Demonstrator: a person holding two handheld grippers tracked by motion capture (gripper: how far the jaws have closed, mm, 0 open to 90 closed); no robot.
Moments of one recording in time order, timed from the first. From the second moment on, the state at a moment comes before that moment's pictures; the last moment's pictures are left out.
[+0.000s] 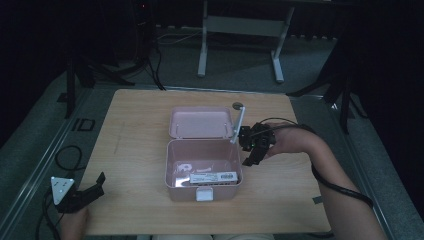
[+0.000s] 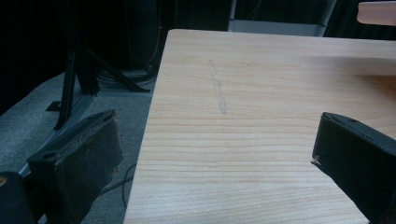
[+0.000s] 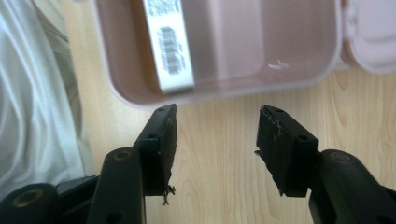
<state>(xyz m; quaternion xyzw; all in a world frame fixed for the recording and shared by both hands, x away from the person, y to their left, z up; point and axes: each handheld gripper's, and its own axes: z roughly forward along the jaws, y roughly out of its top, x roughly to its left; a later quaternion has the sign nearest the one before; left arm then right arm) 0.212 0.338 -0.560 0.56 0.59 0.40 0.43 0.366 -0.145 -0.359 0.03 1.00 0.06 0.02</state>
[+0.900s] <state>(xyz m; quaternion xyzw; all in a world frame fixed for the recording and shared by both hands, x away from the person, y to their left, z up) 0.212 0.339 -0.560 0.56 0.59 0.39 0.43 0.381 -0.263 -0.469 0.20 0.94 0.25 0.09</state>
